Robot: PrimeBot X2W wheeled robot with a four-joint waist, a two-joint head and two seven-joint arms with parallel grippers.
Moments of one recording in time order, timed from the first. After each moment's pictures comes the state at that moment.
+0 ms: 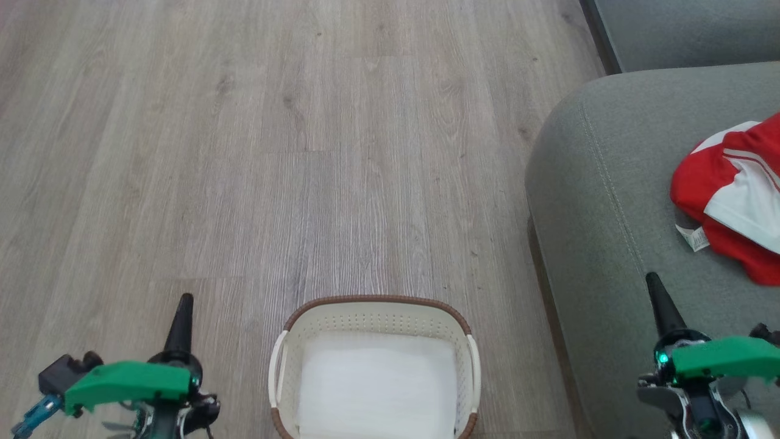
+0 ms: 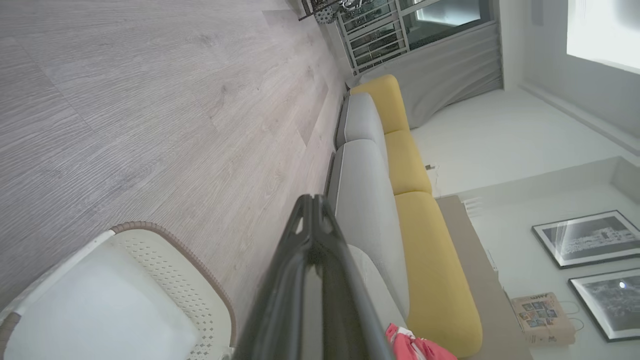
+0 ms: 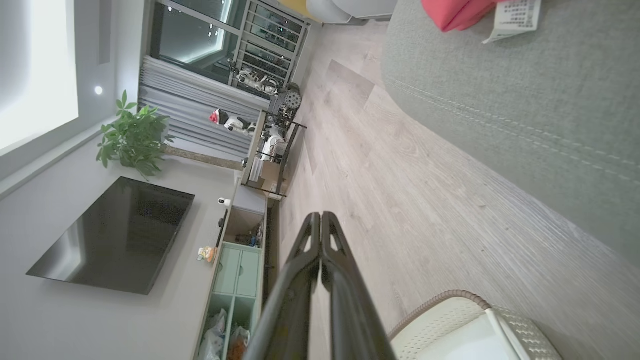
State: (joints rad) left arm -0.02 0.05 0.00 0.28 -1.24 -0.09 0.01; right arm -0.01 -0.11 -0.06 0.25 1.32 0.13 0.01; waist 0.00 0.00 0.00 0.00
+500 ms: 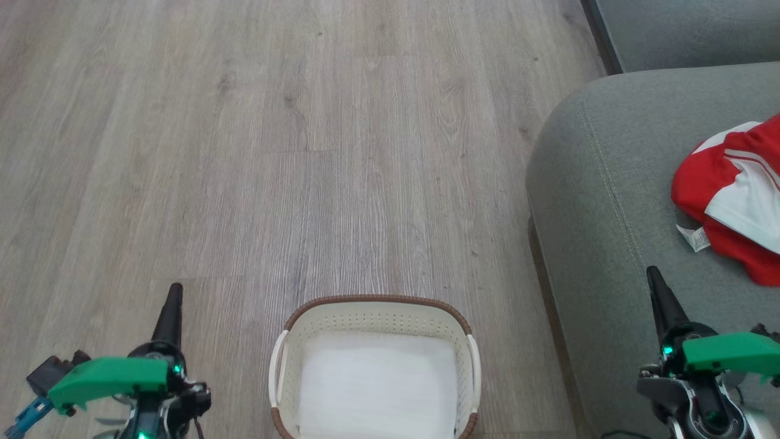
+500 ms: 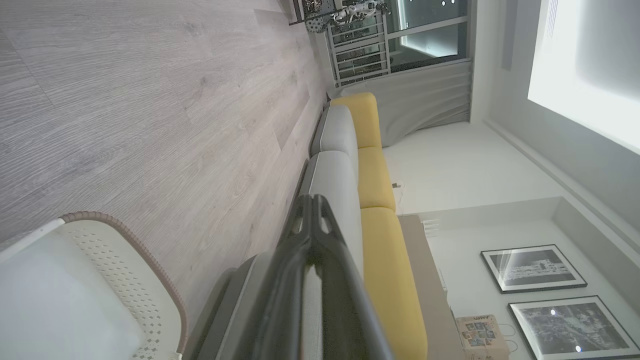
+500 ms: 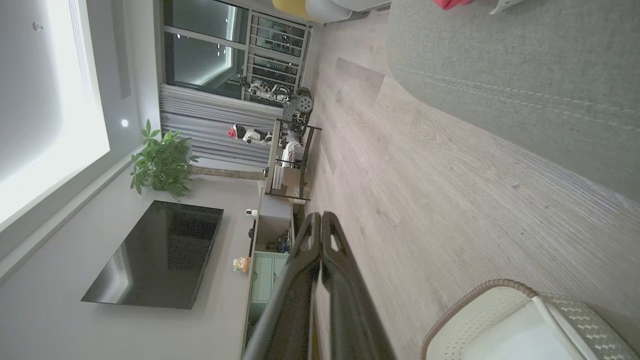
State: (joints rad) left arm -0.04 0.05 0.03 0.28 -1.39 -0.11 0.05; right arm -0.03 -0.09 -0.09 0.26 1.44 0.13 0.05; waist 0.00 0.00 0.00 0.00
